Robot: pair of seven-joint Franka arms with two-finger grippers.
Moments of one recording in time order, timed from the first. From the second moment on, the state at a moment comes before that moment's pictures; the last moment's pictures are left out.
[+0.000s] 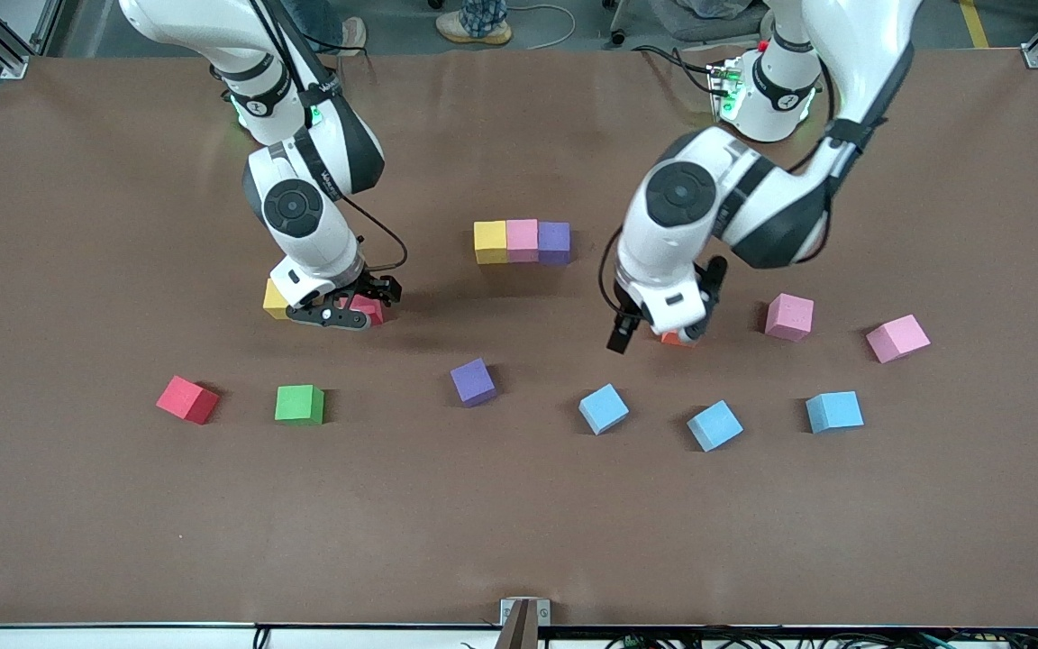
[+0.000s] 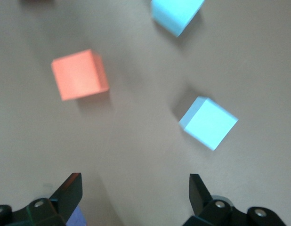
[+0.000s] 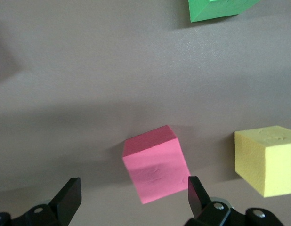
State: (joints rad) left arm -0.10 0.45 -0.55 -1.69 0.25 2.07 -1.82; right arm 0.61 0.23 -0.13 -2.23 0.01 2.40 0.58
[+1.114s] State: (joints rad) left arm -0.02 0.49 -0.39 -1.41 0.27 1.83 -0.81; right arm 0.59 0.29 -0.13 -2.39 0.00 2.71 0.45
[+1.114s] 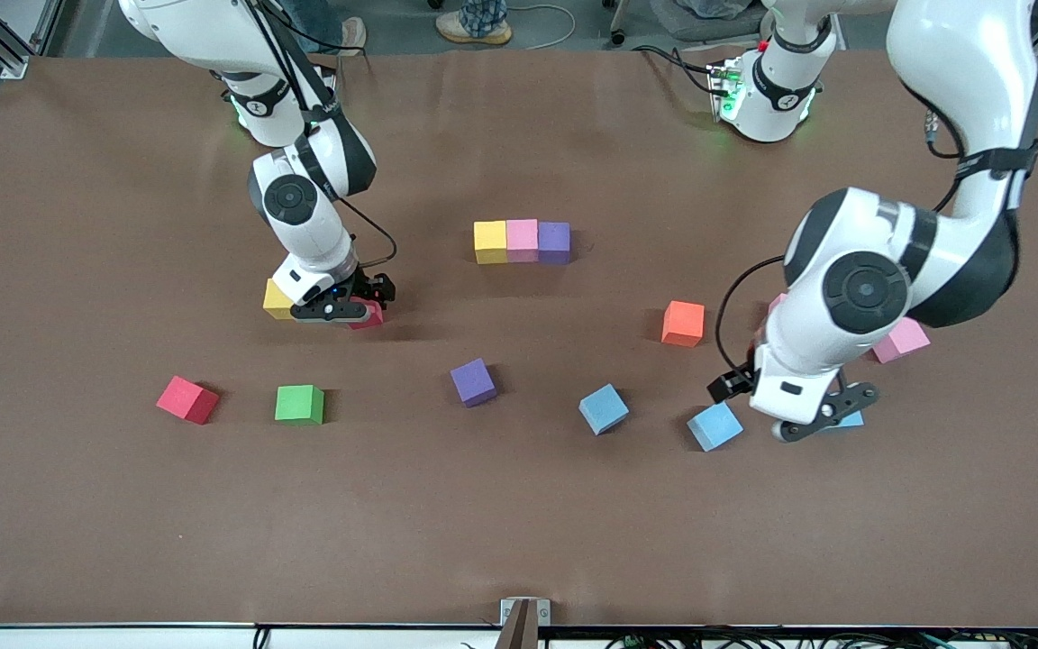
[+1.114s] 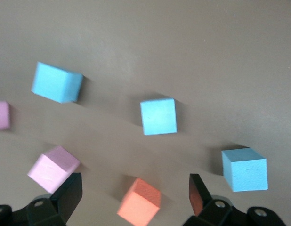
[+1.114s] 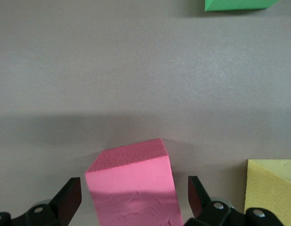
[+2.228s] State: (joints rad) left arm 0.00 0.09 -0.12 -1.45 0.08 1.53 -0.11; right arm 0.86 0.44 -0.09 -2.05 0.08 2.58 0.73
